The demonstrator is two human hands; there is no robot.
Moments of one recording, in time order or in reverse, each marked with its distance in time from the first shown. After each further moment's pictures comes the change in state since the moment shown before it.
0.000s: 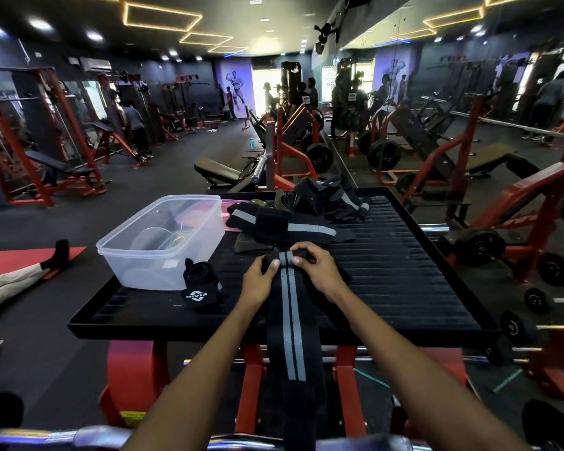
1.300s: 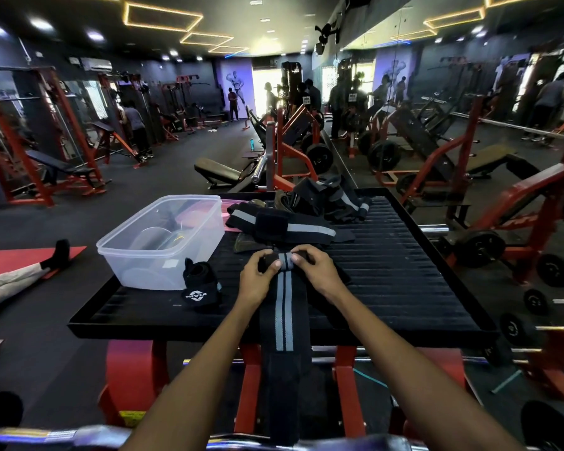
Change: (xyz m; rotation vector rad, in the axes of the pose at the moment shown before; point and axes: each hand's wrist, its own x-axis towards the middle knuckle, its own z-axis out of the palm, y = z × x) left_hand 0.002 -0.002 -0.002 -0.032 0.043 0.083; right_hand -0.002 0.000 0.001 -0.051 0.013 0.023
